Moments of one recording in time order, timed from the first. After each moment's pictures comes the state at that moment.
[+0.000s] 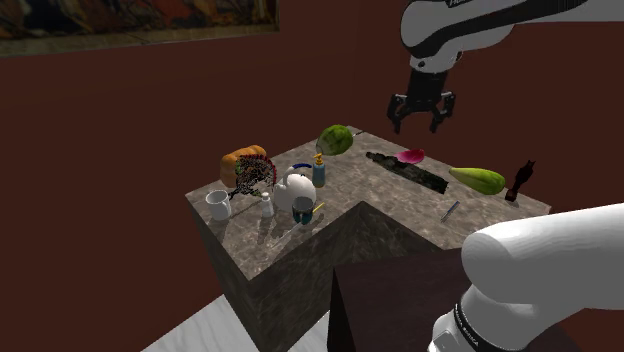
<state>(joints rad) 0.03 -0.64 0.06 -2.48 -0.04 1.91 0.27</state>
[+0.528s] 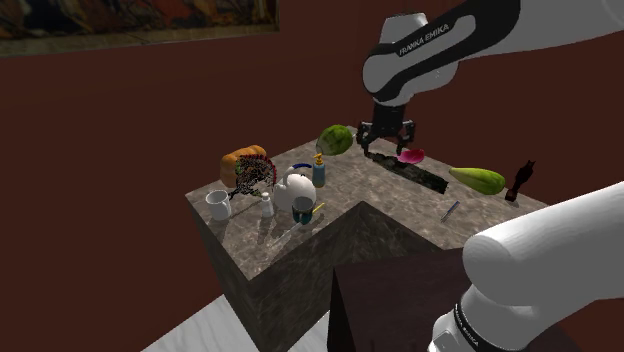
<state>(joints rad) 0.07 -0.44 0.16 -2.53 0.00 2.14 0.40</state>
